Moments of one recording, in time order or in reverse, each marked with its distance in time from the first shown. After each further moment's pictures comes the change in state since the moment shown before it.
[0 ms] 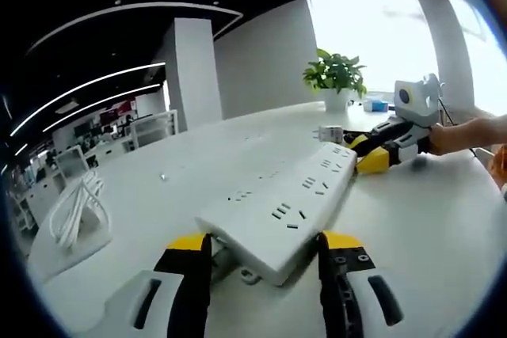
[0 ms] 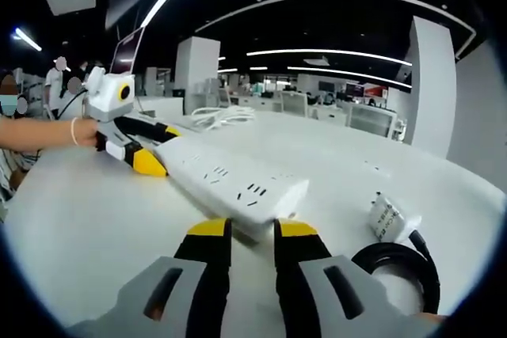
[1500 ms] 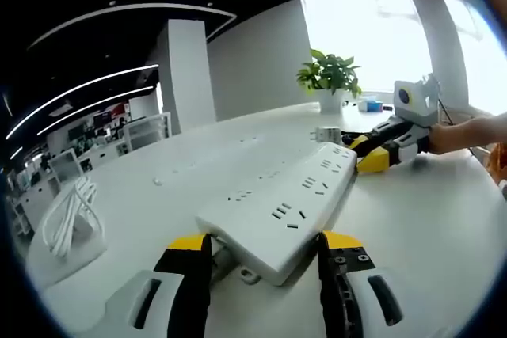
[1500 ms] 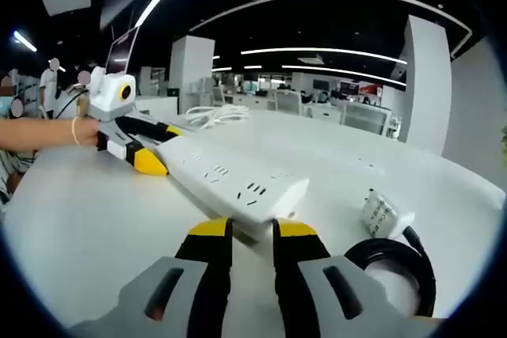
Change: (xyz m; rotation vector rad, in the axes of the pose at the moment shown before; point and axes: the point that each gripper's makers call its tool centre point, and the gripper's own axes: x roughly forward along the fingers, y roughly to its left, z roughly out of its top) left arm 0.010 0.001 0.004 0.014 -0.007 -0.037; right arm -0.003 -0.005 -0.001 0.012 0.008 -0.030
